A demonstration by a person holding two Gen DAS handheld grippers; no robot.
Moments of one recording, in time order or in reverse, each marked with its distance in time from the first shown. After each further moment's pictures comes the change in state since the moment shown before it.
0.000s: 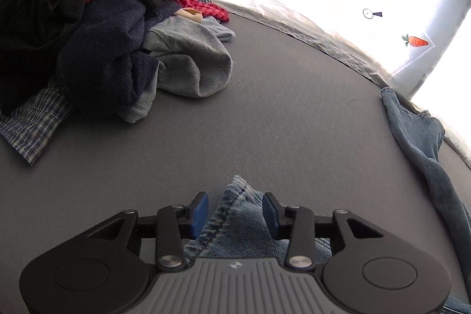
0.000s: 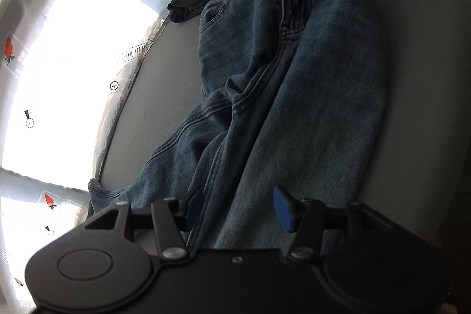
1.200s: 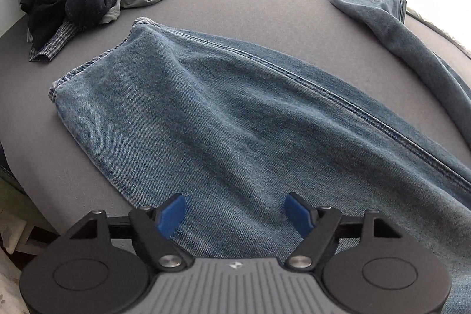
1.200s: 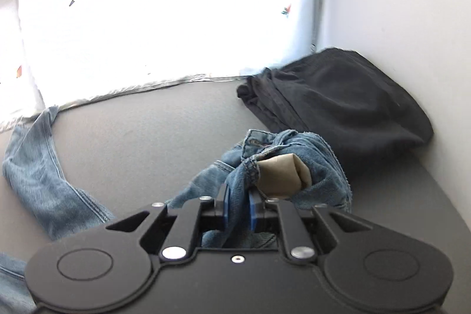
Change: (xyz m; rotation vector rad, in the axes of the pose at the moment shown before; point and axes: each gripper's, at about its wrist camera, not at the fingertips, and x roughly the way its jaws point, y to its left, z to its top) left arm -0.053 -0.172 -0.181 0.108 0.162 0.206; right arm 0.040 0.073 0.112 -1.064 -0.196 -0.042
